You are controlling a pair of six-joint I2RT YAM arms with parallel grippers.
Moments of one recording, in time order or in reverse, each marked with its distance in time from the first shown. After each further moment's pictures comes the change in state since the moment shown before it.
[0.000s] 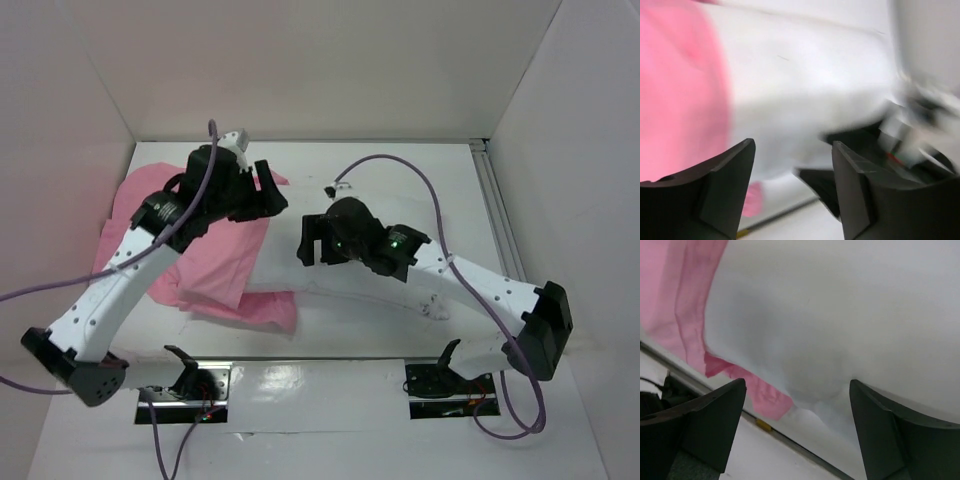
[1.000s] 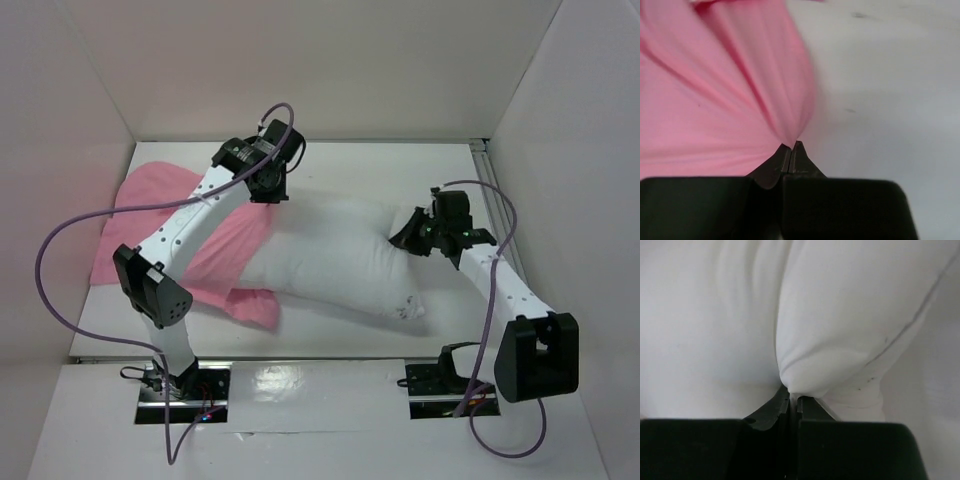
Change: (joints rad) left arm -0.035 0.566 0.485 -0.449 -0.477 0.084; right arm -0.822 -0.122 -0.323 0.034 -0.453 -0.040
